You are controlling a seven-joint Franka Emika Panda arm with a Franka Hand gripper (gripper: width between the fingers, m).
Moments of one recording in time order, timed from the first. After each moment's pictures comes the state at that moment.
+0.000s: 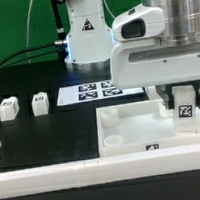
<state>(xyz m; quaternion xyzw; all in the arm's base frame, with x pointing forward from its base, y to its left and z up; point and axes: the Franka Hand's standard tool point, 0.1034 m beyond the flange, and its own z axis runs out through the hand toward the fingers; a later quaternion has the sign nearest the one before) 0.608 0.118 0.070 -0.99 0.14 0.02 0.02</state>
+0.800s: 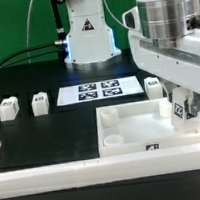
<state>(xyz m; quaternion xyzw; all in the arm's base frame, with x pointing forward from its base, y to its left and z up) 0.608 0.117 0.070 -0.82 0.58 0.04 0.03</state>
